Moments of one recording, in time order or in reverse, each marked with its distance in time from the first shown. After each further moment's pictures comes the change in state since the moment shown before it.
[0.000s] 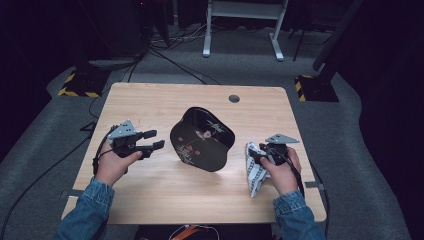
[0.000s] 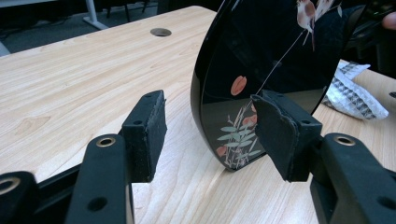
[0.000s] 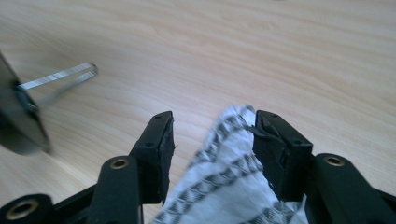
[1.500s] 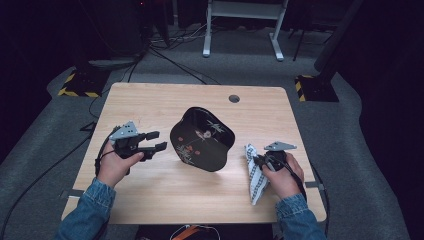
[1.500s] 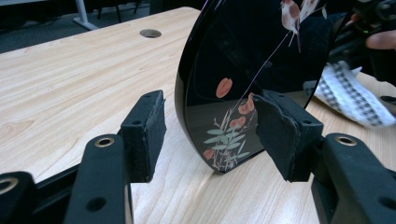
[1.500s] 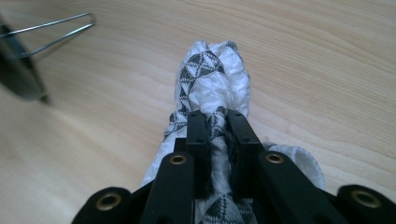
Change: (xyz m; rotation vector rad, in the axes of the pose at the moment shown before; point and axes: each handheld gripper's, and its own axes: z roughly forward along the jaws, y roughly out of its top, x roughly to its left) left arm -0.005 0.001 0.003 -0.012 -0.035 -0.005; right arm 0.006 -0.019 -0.005 0.096 0.013 -0.029
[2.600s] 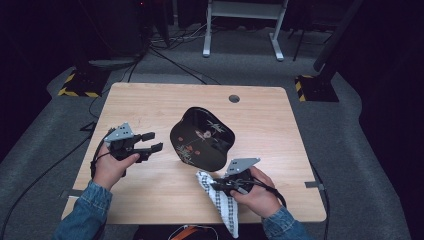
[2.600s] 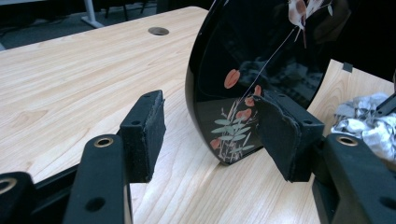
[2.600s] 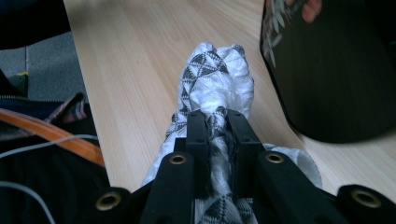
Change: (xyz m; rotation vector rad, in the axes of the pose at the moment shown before) left arm 0.002 -0.008 -0.011 -0.002 0.027 -0.016; right arm 0.120 0.020 -0.009 -0.015 0.495 -0.331
